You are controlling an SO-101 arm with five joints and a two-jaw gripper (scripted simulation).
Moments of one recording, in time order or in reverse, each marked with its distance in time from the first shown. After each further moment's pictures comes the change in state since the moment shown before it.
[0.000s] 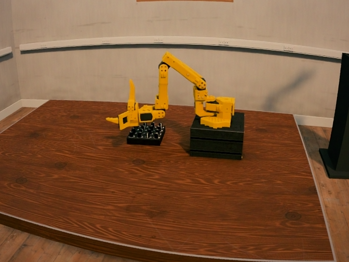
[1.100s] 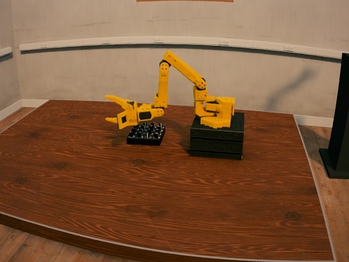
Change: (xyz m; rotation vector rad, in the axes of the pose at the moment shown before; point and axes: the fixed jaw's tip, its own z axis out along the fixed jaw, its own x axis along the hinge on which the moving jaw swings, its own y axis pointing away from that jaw) arm 0.000 0.000 0.002 -0.038 0.004 0.000
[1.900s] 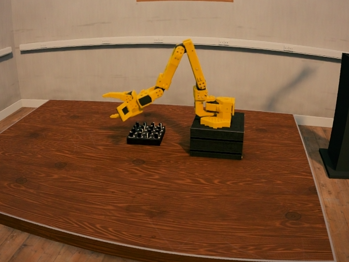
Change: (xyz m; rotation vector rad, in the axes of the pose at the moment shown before) arm -0.001 -0.006 -0.017 -0.341 0.036 0.000
